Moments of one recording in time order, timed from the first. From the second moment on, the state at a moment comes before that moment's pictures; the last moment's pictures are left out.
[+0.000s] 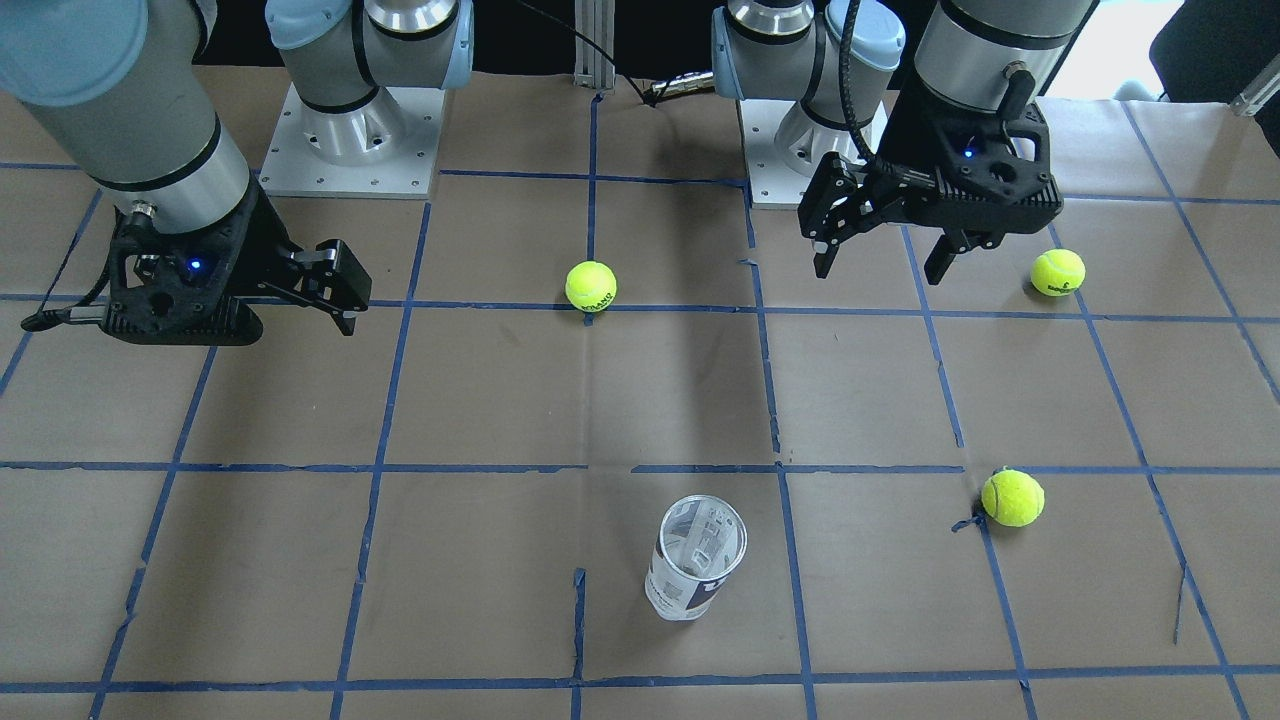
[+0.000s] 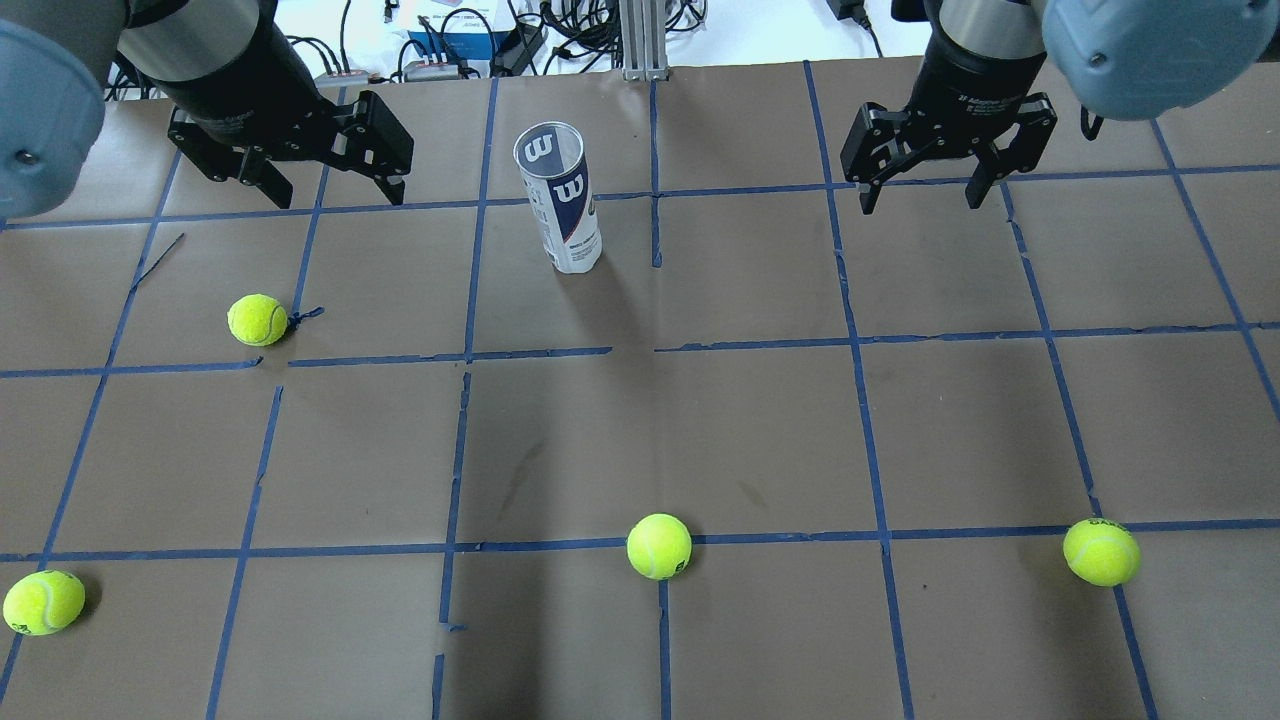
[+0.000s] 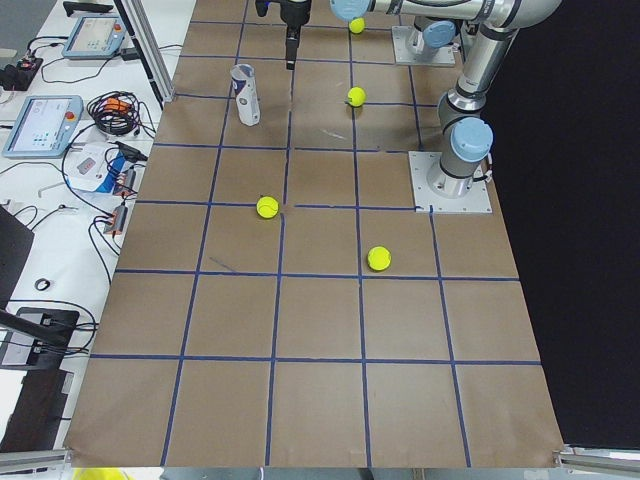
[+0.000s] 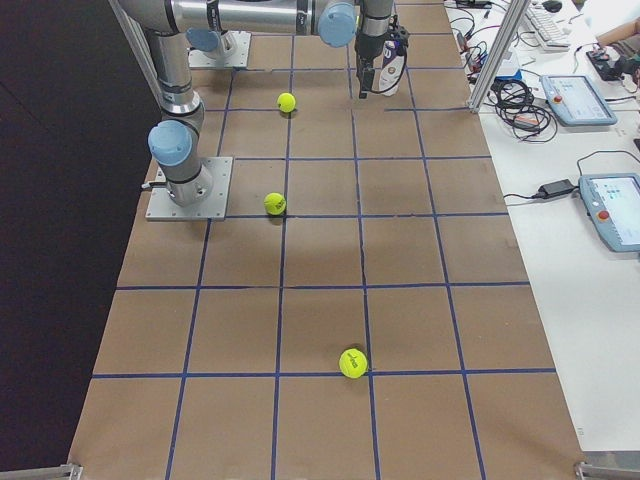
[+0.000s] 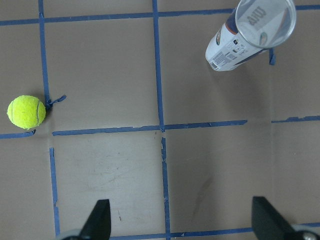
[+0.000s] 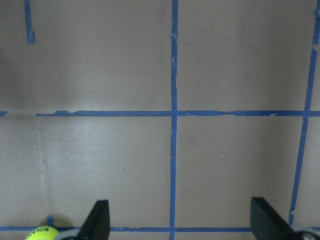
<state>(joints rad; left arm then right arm) -1.57 -1.58 -1.52 -1.51 1.55 0.03 1.57 -1.40 1.48 -1.59 -1.56 -0.01</state>
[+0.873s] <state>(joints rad) -1.57 -1.58 -1.50 -1.55 1.55 0.03 1.58 -1.41 1.48 -1.60 -1.56 -0.01</state>
